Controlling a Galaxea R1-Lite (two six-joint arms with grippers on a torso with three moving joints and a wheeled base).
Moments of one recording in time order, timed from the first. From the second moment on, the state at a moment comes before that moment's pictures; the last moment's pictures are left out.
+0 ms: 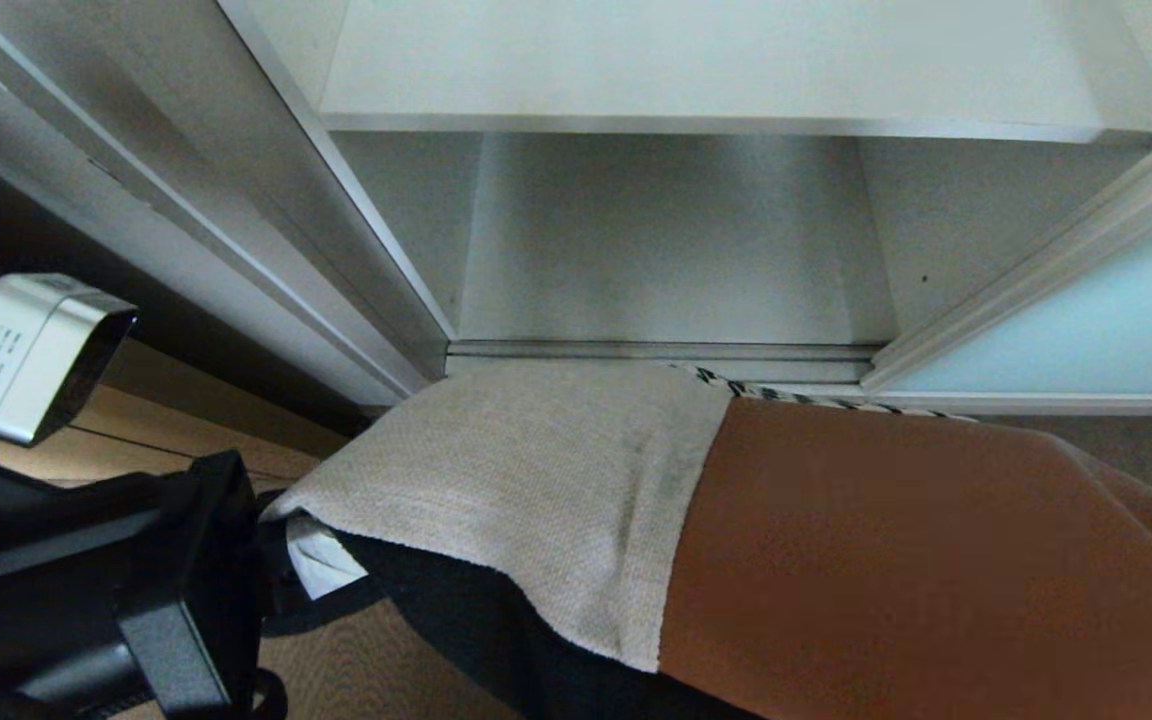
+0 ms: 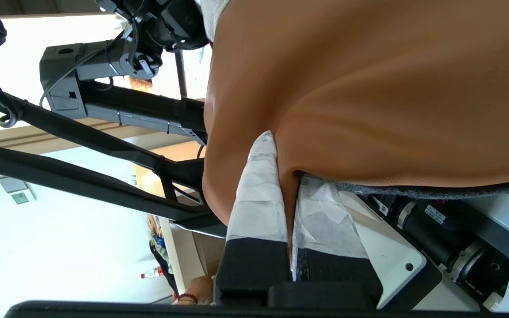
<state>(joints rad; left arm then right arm) -0.62 1.13 -0.52 -0.66 -0.45 -0.26 0.68 0.87 -1.00 0.35 0.51 0.67</state>
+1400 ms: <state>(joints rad) -0.62 1.11 -0.52 -0.67 -0.46 -0.22 0.68 0.86 -1.01 0.36 0.51 0.67</state>
